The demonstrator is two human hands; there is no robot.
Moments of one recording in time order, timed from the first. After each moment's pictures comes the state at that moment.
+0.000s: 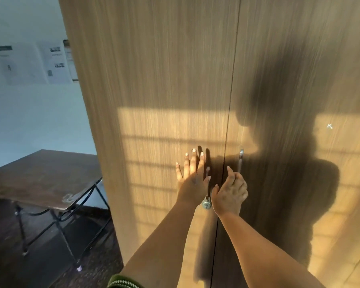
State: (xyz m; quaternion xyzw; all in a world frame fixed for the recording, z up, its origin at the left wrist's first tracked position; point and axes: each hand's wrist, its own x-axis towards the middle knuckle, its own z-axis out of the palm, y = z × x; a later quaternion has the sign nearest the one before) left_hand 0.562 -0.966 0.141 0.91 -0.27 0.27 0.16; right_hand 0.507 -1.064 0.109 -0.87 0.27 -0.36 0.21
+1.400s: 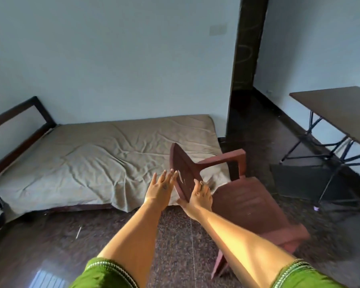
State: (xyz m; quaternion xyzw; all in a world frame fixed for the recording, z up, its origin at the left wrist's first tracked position) left_hand 0.023 -0.075 -0.003 0.93 0.35 -0.05 -0.11; right_hand 0.130 -0.177 -0.032 -0.86 -0.41 0.17 0.24
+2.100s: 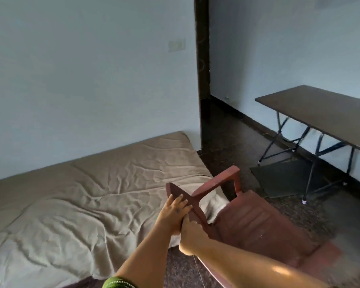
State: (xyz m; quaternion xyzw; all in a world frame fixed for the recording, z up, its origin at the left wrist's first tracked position) left_hand 0.118 0.107 -0.043 0.98 0.09 -0.11 -0.11; right_hand 0.135 -0.011 -0.038 -0.90 -0.33 0.29 0.09
